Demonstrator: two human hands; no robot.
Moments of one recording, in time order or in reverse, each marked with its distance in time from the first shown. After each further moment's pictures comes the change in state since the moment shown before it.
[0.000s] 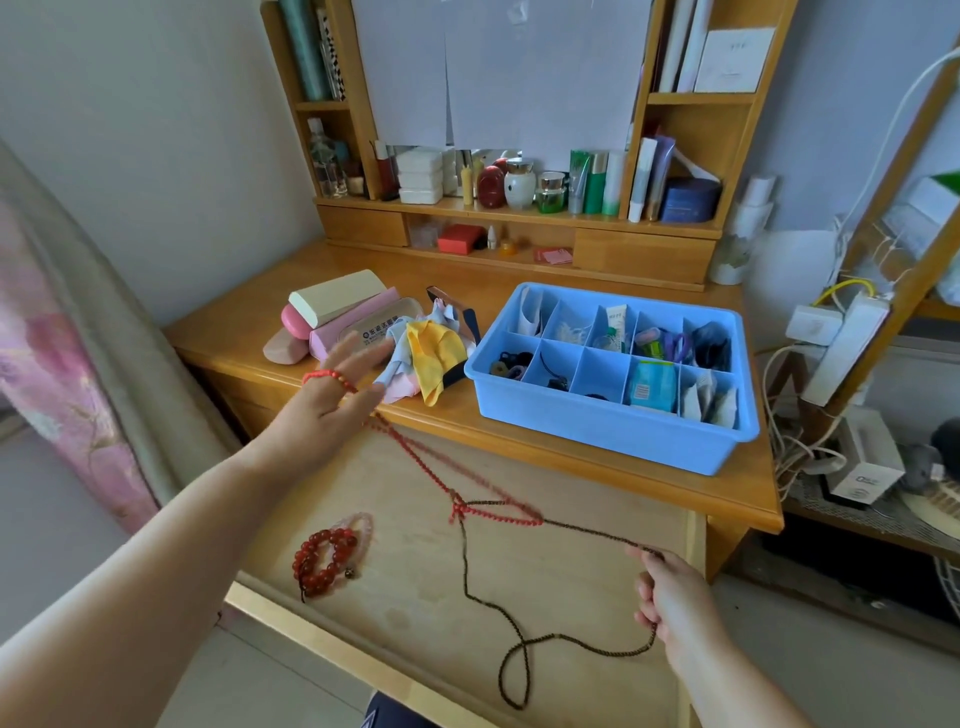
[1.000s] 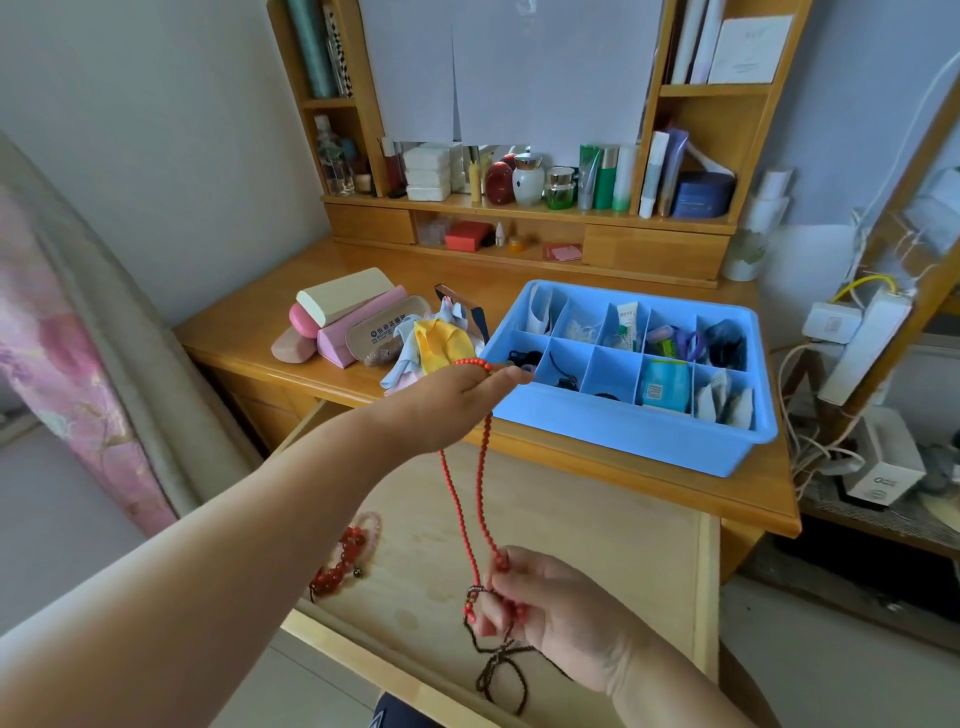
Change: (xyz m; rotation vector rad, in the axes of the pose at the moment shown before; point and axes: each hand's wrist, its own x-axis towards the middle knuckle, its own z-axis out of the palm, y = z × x) left_hand 0.042 0.061 0.051 0.053 -0.369 -0.099; right_hand -0.085 -0.036 0.074 0.185 -1.078 -0.086
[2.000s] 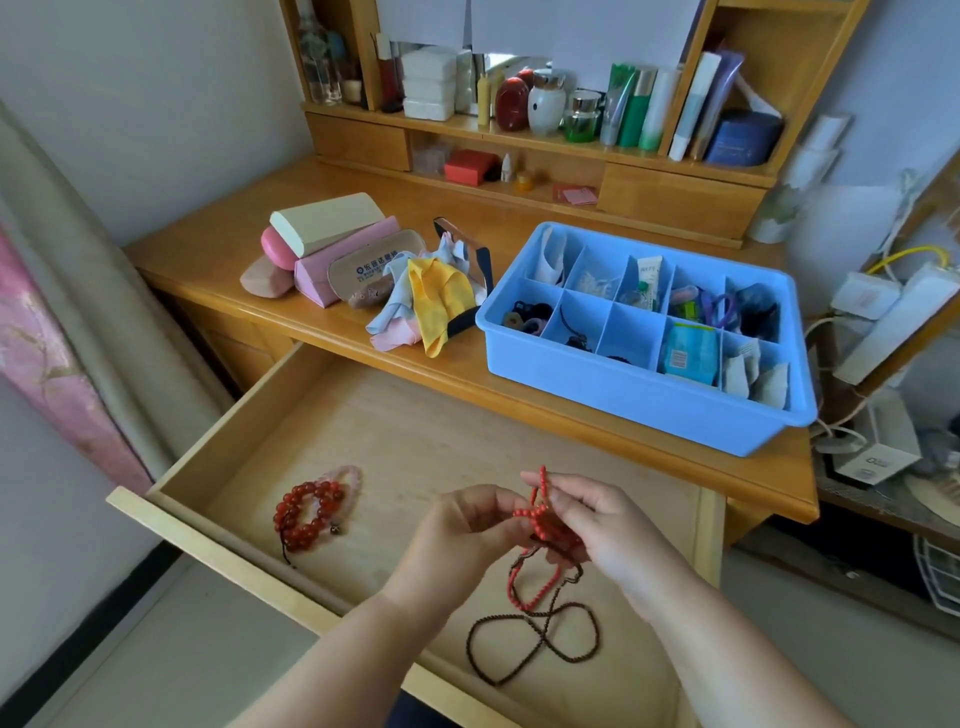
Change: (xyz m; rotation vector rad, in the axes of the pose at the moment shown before) left_hand -0.050 -0.067 0.139 -0.906 0.164 -0.102; right_hand 0.011 -0.025 -0.036 -0.521 0.509 -0.001
